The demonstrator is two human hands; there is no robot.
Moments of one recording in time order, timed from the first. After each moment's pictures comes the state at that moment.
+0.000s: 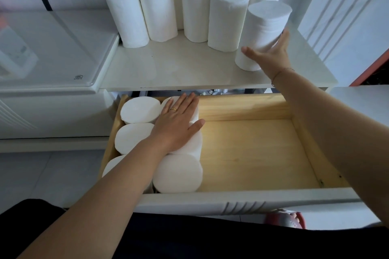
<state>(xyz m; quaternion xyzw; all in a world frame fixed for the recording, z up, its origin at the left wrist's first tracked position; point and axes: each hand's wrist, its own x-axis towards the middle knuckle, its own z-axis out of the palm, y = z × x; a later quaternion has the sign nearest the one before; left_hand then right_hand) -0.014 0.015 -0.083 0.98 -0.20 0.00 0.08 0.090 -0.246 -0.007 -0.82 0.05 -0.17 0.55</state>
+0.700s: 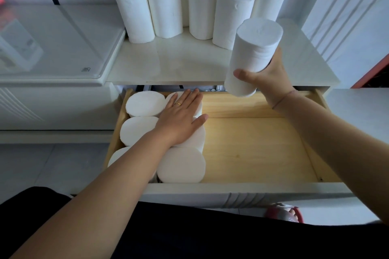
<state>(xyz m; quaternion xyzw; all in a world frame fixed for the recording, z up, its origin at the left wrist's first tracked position) -0.016 0.016 -0.081 0.97 -0.20 -0.01 0.09 0.020 -0.216 -0.004 -0.79 -0.04 -0.10 0.61</state>
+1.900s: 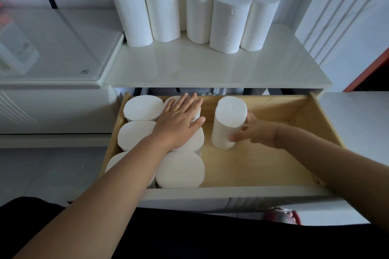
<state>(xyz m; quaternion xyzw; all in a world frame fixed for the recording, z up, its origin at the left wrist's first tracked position) -0.020 0.018 -0.083 0.97 -0.21 -0.01 0.08 -0.018 -0.232 -0.088 -0.80 0.05 0.29 0.52</state>
